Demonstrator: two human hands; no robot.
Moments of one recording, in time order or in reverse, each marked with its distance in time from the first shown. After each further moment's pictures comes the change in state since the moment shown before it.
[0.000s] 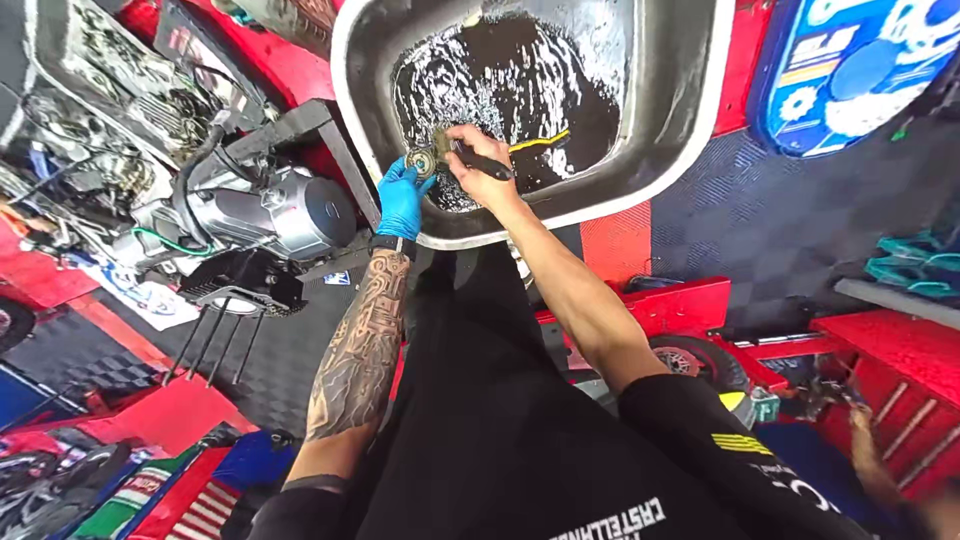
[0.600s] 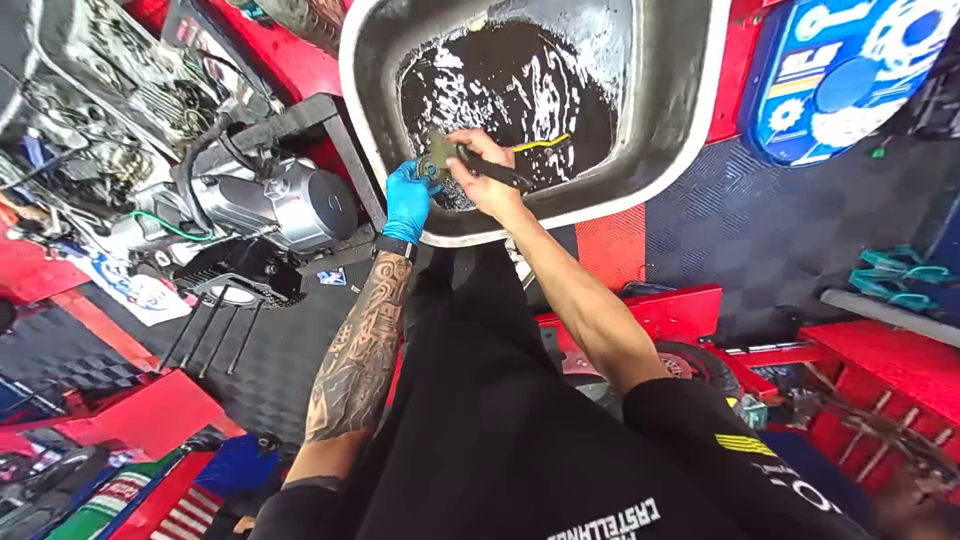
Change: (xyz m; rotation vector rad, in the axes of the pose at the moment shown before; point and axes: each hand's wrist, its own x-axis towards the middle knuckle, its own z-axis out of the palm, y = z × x) left_hand -0.018 0.007 -0.001 0.367 -0.073 0.097; right_hand -0.011 -0.017 -0.012 0.114 -0.021 -0.020
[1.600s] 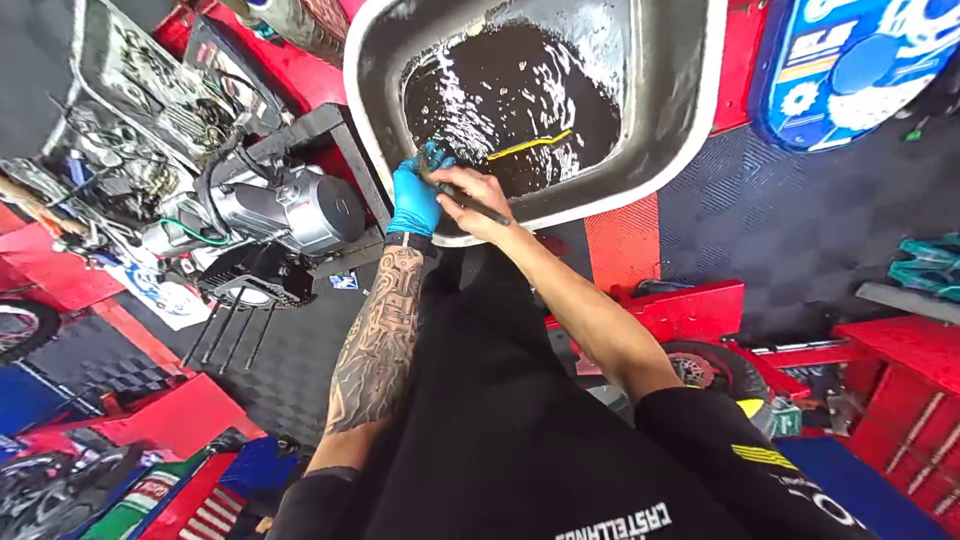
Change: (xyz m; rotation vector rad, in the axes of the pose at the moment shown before) left_hand -0.005 0.020 0.017 -0.633 -0.013 -0.116; right_hand -0.035 -0.022 0.009 0.072 -0.099 -0.148
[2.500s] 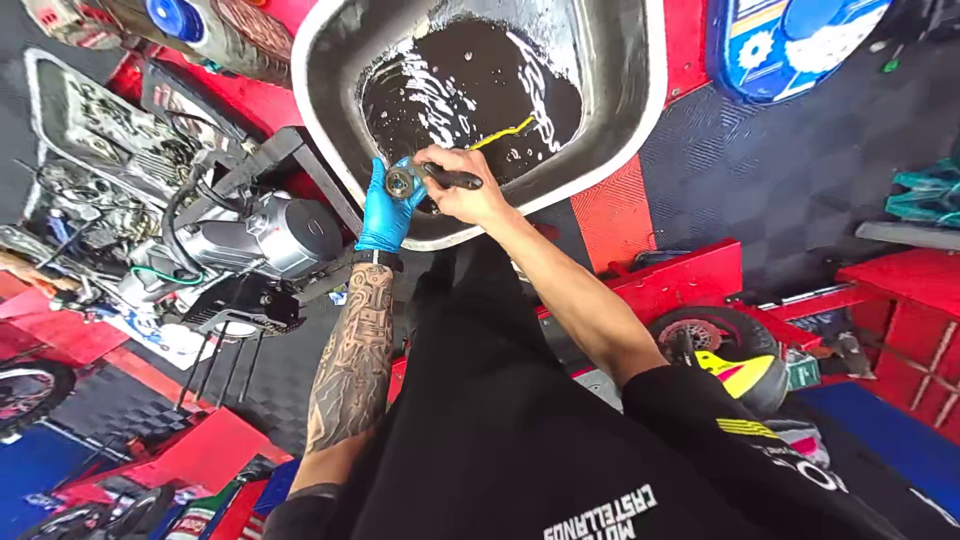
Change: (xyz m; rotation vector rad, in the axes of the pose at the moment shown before) left_hand 0.000 0.003 -0.009 0.027 -0.133 -0.131; right_hand 0.014 -0.007 -0.032 -0.193 0.083 0.096
